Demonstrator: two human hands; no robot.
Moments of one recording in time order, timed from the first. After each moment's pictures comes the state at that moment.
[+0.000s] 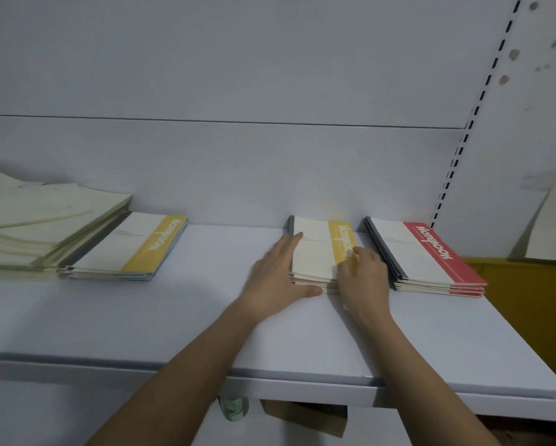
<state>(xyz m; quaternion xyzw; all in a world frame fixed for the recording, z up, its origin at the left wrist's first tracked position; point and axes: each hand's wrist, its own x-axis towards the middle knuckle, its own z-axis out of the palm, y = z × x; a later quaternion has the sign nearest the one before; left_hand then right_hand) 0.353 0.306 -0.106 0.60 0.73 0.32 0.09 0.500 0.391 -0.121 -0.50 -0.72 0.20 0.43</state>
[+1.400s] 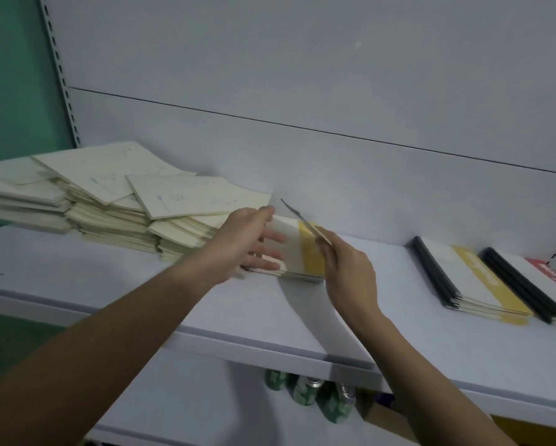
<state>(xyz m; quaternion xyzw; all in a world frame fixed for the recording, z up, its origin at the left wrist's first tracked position) 0.091 0.076 0.003 0.31 0.63 0.60 0.40 0.241 0.179 -0.057 -0.35 -0.84 0.12 0.39</state>
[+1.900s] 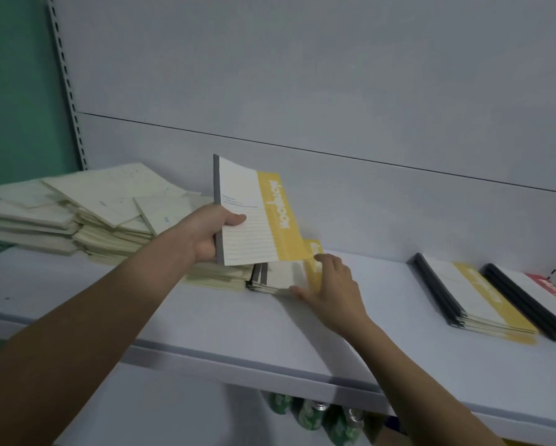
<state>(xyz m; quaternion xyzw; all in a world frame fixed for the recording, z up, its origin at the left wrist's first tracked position) 0.024 0.075 0.030 0.23 0.60 0.63 0.44 0.220 0.189 -0.070 -0.39 -0.88 0.13 0.23</state>
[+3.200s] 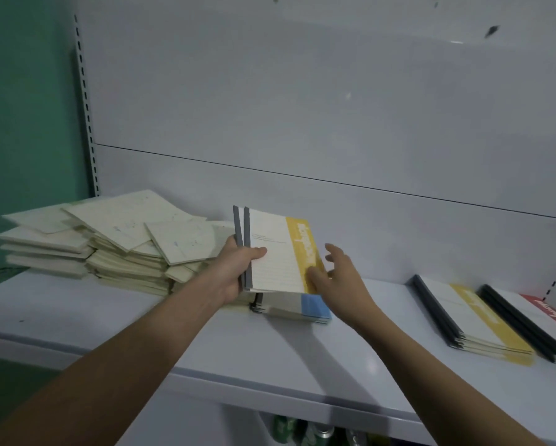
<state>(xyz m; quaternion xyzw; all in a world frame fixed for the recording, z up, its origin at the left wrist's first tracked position) 0.045 0.090 0.003 0.26 0.56 0.69 0.38 0.219 0.169 -0.004 -0.36 -0.82 0.33 0.32</state>
